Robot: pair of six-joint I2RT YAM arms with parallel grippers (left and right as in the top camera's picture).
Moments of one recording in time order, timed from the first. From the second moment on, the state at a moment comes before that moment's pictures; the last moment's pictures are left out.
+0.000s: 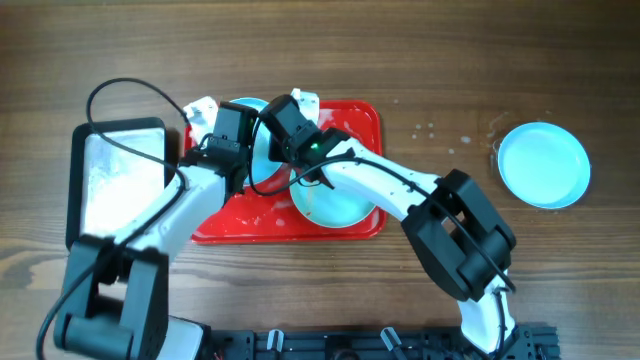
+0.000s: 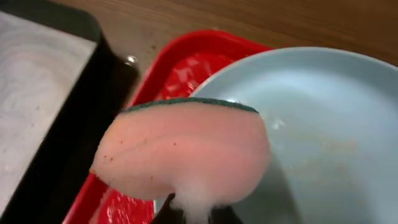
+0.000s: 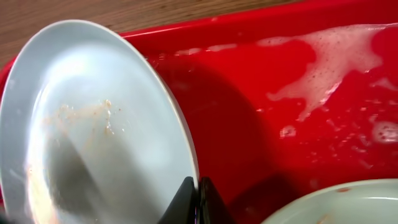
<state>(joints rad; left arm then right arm) -0.29 1.61 0.88 -0.29 -0.49 -0.58 0.77 2.09 1.46 -0.35 0.17 0.78</state>
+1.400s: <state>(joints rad) -0.24 1.72 0.78 -0.14 -0.45 -1.25 0.80 2.10 1.46 -0.35 0.15 0.79</state>
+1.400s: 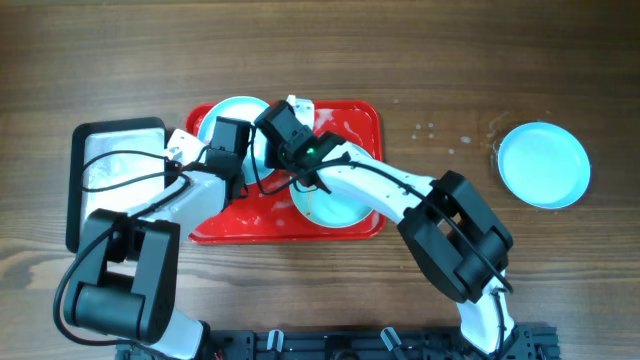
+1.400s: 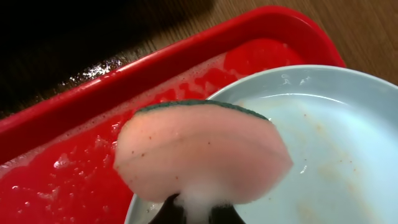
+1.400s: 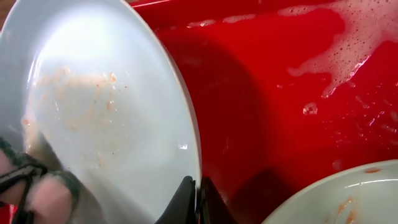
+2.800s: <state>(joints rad) -0.33 1.78 0.83 -0.12 -0.43 -0.68 0.76 2.10 1.45 -0.36 0.18 0.79</state>
